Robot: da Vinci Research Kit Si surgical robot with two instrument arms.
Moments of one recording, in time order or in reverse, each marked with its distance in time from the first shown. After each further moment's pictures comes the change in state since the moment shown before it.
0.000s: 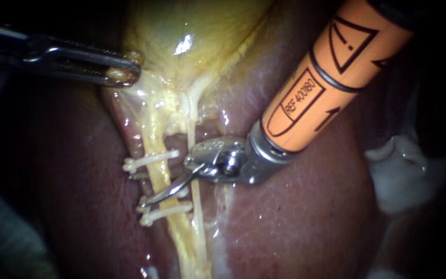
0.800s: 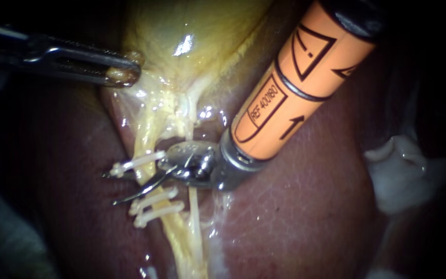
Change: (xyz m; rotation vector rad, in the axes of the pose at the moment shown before) right arm 0.002 -0.001 0.003 0.041 0.091 0.016; left arm 0.000 0.000 0.000 0.000 0.000 0.000
